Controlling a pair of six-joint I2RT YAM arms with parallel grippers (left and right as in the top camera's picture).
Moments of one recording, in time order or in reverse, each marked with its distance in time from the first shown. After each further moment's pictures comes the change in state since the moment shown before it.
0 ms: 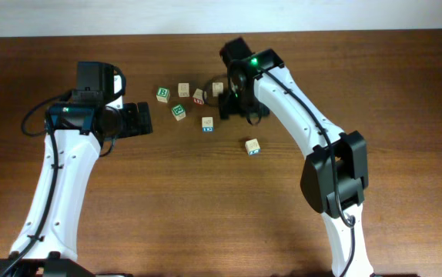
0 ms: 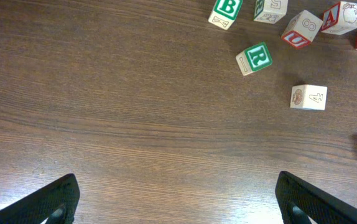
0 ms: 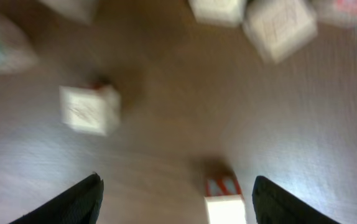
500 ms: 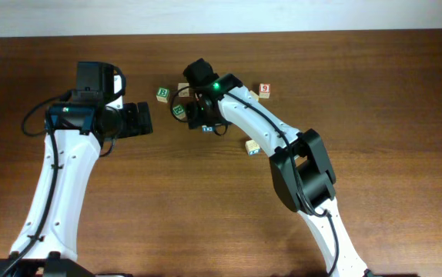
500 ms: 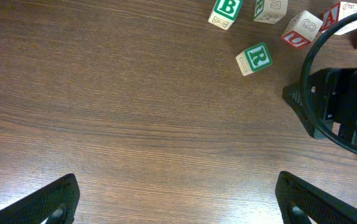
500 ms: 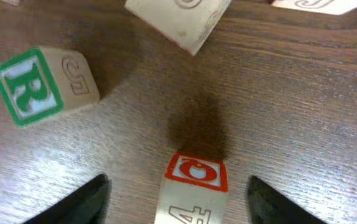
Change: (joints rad) left arm 0.000 0.000 0.000 0.000 0.000 0.000; right arm 0.134 0.165 0.003 0.272 0.020 0.083
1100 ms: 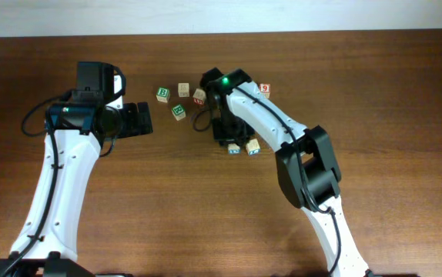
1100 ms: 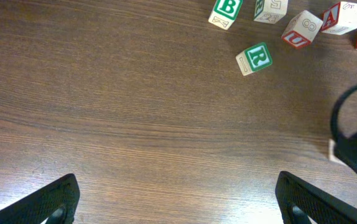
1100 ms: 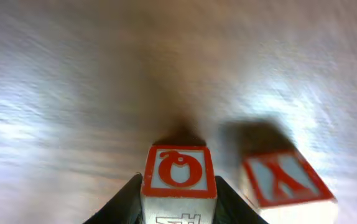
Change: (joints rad) left arm 0.000 0.000 0.000 0.000 0.000 0.000; right arm -0.051 -0.003 -0.007 -0.442 0.001 0.003
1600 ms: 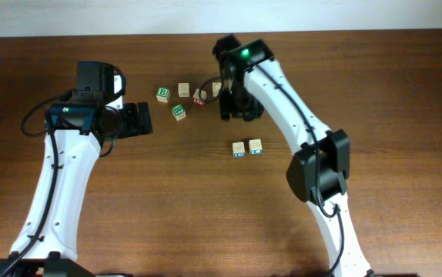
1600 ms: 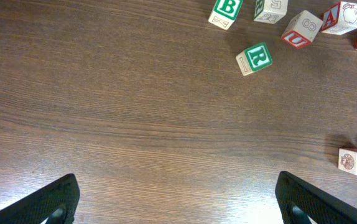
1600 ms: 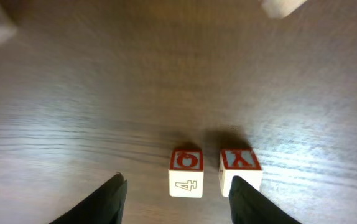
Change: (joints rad) left arm 0.000 0.000 0.000 0.000 0.000 0.000; right arm -0.077 0.003 0.338 -0.109 -0.043 -0.045
